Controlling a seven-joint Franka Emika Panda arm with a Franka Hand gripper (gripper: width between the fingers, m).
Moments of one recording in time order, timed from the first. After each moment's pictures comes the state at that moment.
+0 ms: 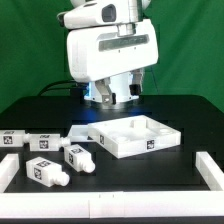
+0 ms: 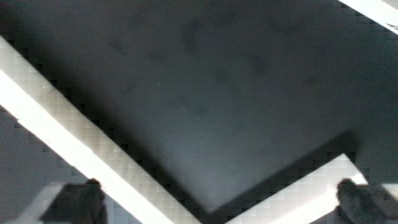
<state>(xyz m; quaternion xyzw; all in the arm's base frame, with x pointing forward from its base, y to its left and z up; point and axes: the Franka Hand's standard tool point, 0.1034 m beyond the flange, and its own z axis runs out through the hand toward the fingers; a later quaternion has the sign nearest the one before) 0.558 -0.005 0.146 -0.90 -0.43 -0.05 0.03</state>
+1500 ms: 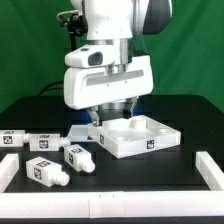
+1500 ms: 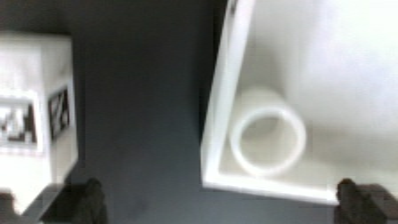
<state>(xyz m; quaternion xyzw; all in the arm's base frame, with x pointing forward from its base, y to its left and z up) 0.441 -0.031 0.057 -0.96 -0.30 -0.02 0.01</state>
